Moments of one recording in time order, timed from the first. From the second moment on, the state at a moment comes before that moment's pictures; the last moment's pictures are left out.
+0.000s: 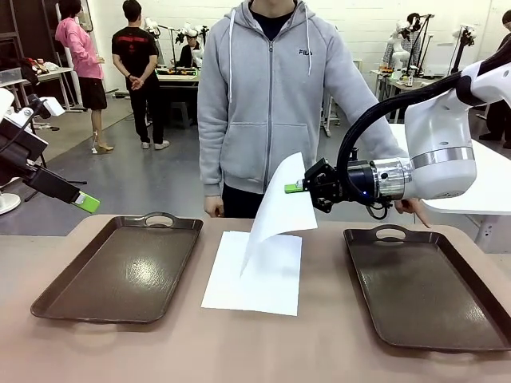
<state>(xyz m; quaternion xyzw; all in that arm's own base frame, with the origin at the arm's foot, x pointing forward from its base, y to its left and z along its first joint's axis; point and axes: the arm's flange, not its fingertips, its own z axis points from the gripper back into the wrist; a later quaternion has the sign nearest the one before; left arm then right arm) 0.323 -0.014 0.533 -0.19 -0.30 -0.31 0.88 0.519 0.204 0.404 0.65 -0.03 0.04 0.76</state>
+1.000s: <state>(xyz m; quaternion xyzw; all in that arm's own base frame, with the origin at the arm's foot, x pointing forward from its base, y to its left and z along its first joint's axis) 0.323 -0.014 0.533 -0.19 -0.30 -0.31 0.88 0.463 0.097 0.507 0.61 -0.01 0.06 0.79</state>
